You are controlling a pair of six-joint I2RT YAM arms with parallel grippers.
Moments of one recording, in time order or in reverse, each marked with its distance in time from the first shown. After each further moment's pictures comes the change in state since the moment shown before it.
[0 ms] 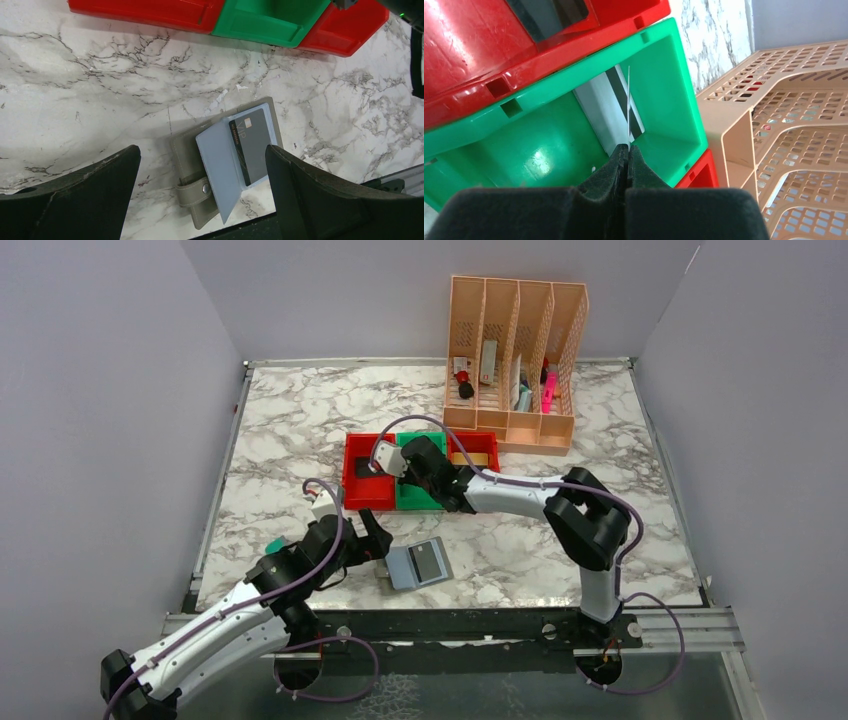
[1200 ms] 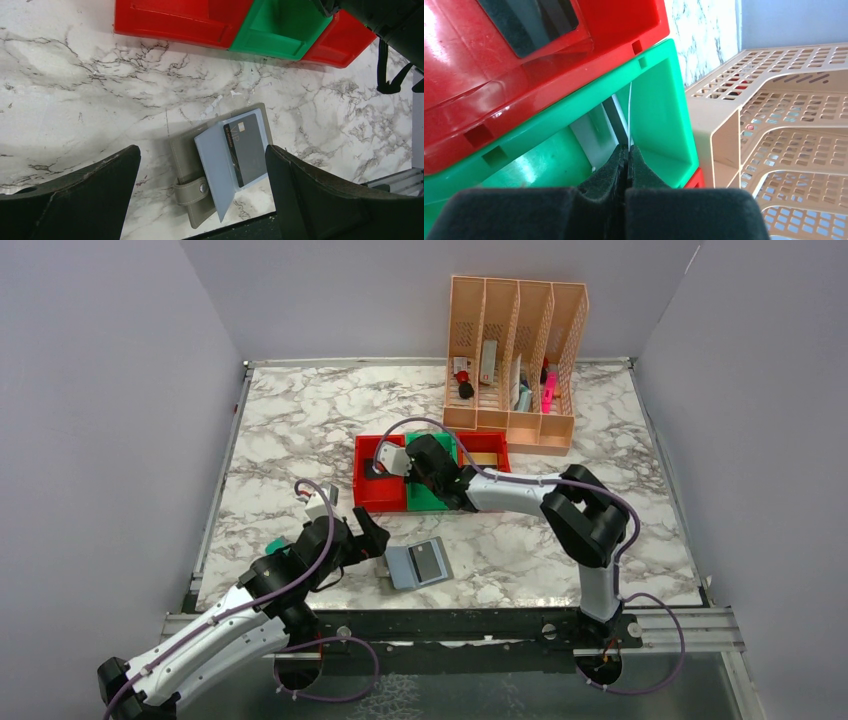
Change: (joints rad) left arm 0.000 -0.052 0.016 -0.031 -0.022 -0.013; right arm -0.029 0.026 -0.021 0.037 0.008 -0.115
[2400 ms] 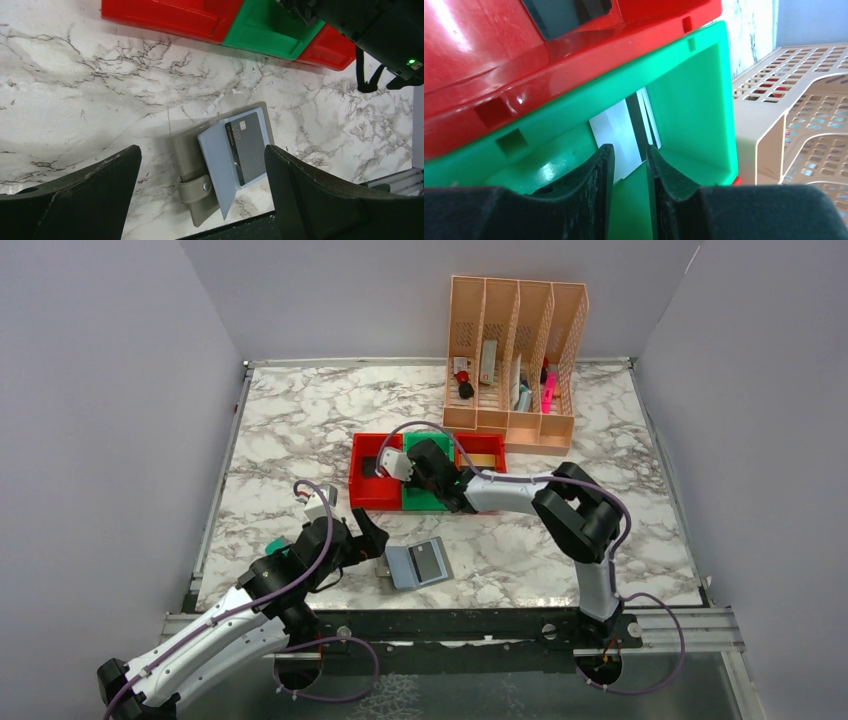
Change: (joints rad) left arm 0.000 -0.011 0.000 -0.017 0.000 -0.005; right arm -0.013 0.062 -0.008 0.032 -0.039 0.023
